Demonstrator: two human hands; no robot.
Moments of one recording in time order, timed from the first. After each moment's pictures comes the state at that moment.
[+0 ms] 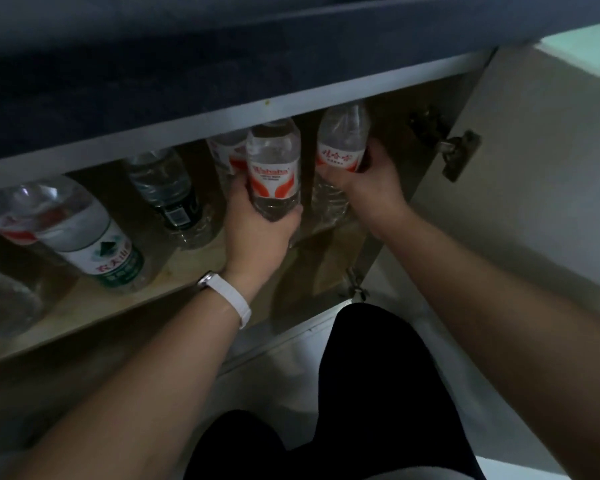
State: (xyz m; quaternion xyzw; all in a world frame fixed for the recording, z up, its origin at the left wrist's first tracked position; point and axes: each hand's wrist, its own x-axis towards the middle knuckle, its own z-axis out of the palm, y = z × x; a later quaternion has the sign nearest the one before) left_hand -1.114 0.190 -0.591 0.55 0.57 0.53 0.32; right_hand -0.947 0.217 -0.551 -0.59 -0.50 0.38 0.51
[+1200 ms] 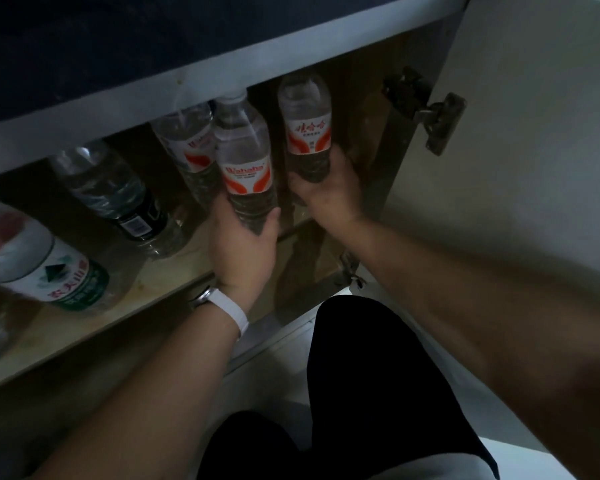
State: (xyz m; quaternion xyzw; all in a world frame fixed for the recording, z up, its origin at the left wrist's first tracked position) left_hand -1.098 0.192 -0.627 0.57 0.62 0.49 0.23; right_hand -0.954 0.241 -0.617 -0.64 -0.49 0.32 0.50
